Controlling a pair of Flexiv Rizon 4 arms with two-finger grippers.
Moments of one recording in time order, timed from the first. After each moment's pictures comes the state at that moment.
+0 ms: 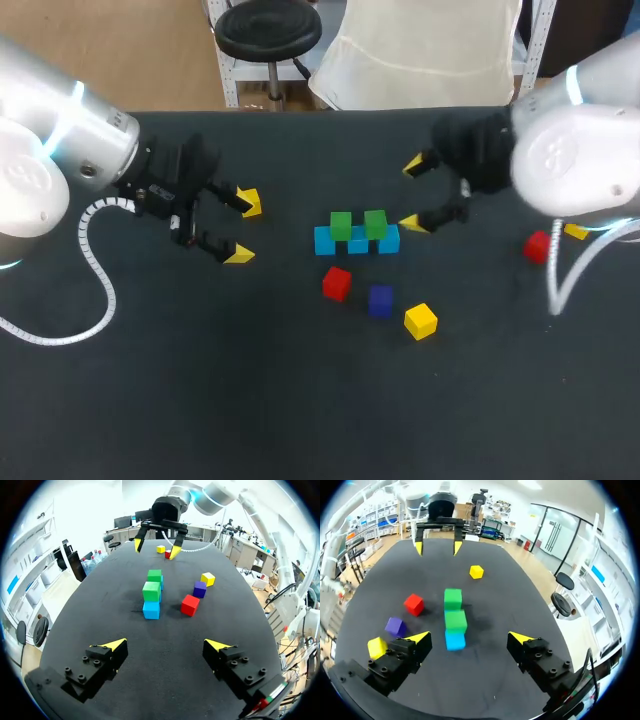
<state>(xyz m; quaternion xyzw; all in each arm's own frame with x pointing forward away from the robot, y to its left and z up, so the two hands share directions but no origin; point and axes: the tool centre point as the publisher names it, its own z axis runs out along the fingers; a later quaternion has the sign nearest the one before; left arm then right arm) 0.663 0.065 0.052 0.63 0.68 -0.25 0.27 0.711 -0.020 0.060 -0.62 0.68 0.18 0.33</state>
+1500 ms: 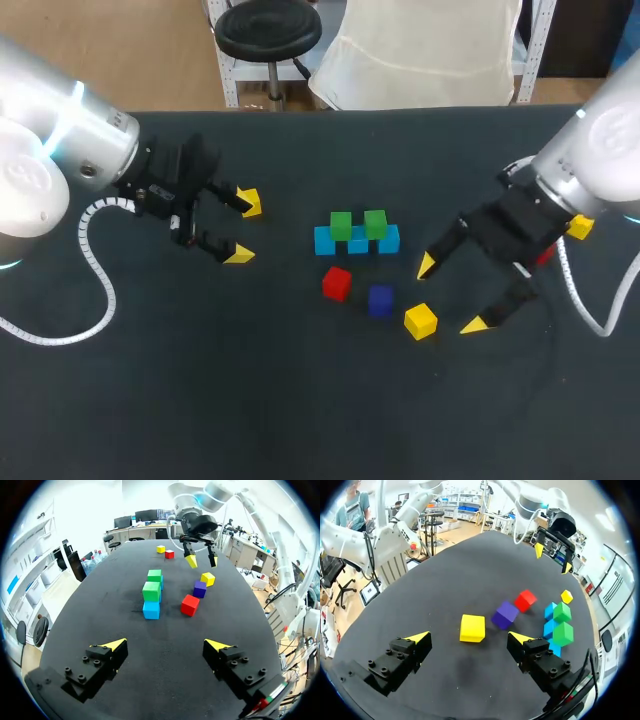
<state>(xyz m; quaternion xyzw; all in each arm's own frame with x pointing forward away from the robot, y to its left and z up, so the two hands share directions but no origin) 0.663 0.065 0.052 0.63 0.68 -0.25 0.27 0.564 -0.042 0.016 -0.82 0.45 0.26 0.22</state>
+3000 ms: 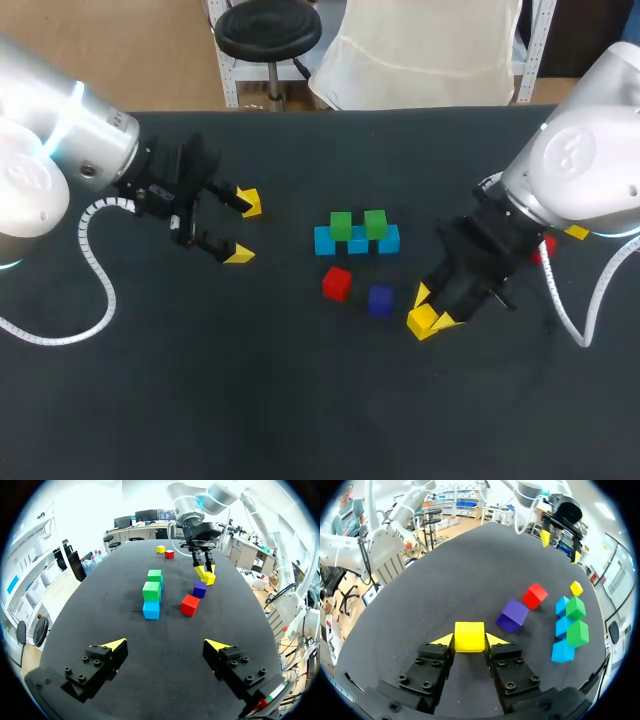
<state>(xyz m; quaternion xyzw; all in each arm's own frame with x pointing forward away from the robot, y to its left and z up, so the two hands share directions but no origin) 0.663 0.065 0.052 0.63 0.68 -0.25 0.27 0.560 -0.027 -0.001 -0.81 0.48 0.26 0.19</state>
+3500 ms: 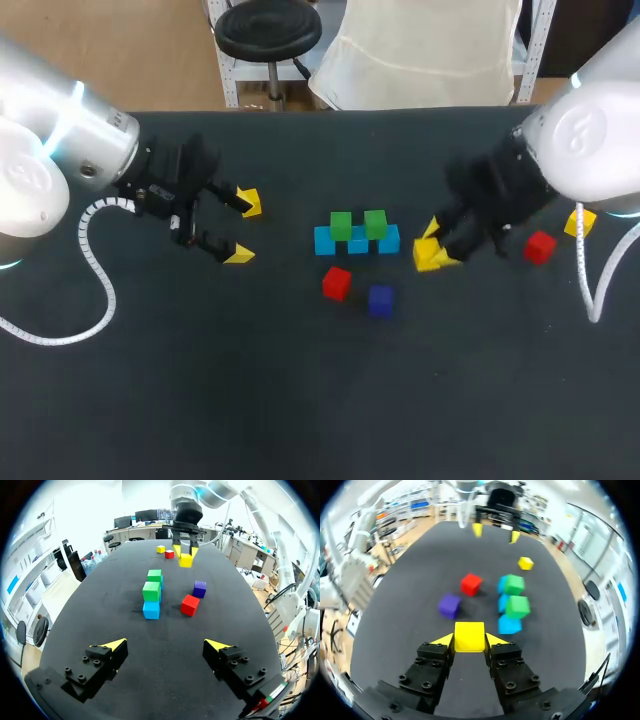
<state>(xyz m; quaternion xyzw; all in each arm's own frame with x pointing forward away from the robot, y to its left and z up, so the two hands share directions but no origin) 0.663 0.065 0.052 0.63 0.68 -0.25 0.27 0.634 -0.034 0.049 -0.71 0.64 0.19 0.23</state>
